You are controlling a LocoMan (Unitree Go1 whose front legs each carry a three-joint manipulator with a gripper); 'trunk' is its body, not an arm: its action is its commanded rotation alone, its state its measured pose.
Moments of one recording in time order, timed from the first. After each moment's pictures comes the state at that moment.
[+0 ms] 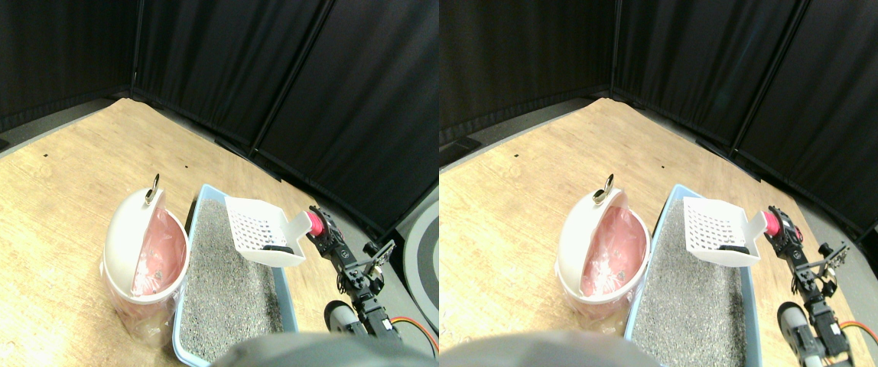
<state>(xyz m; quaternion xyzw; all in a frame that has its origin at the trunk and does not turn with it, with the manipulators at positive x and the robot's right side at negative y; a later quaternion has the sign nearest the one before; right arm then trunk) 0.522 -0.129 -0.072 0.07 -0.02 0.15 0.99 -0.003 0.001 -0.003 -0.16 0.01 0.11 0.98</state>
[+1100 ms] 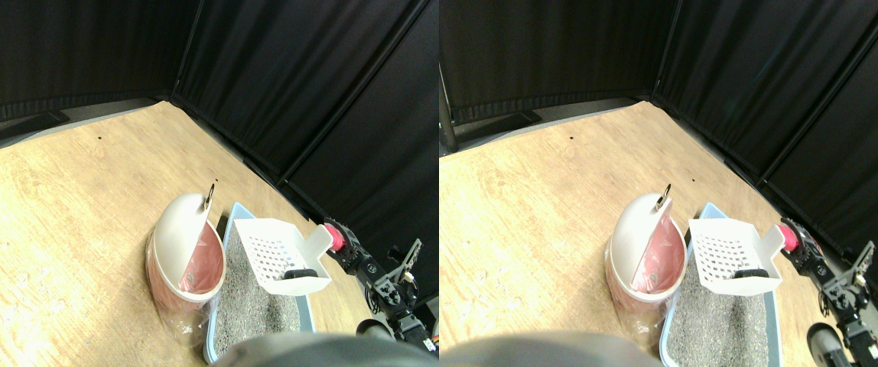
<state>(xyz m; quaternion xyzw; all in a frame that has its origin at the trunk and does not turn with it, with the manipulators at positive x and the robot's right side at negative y) 0.510 -0.056 -0.061 0.01 0.09 0.27 0.96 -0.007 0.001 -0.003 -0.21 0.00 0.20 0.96</state>
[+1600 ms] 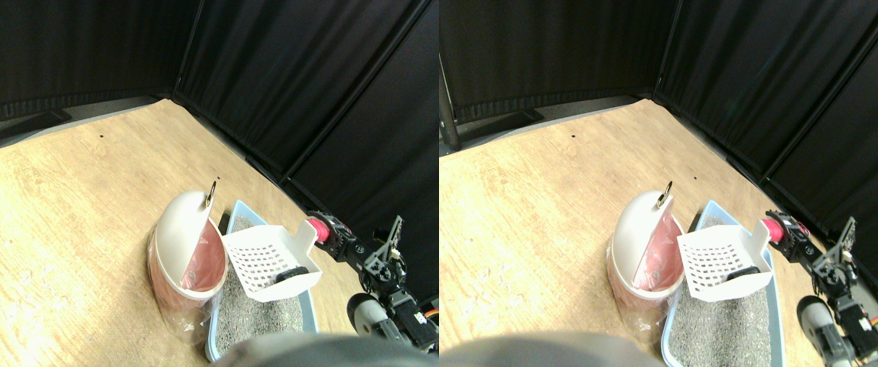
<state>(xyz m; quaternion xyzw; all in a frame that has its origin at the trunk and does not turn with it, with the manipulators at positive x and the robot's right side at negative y) 0.515 -0.034 -0.068 -0.08 0.13 0.29 0.94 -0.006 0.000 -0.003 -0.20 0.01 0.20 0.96</state>
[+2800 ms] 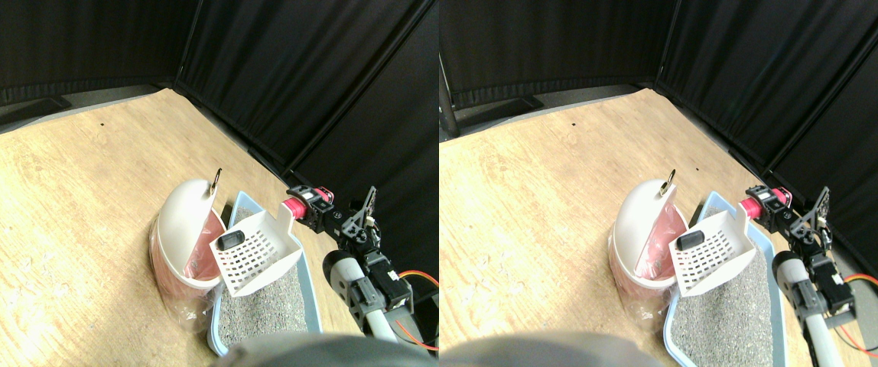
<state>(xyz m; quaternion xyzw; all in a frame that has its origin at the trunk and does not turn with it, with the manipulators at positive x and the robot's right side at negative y) 0.525 0.003 -0.080 -0.24 0.10 0.34 0.90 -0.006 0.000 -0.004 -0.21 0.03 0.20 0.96</state>
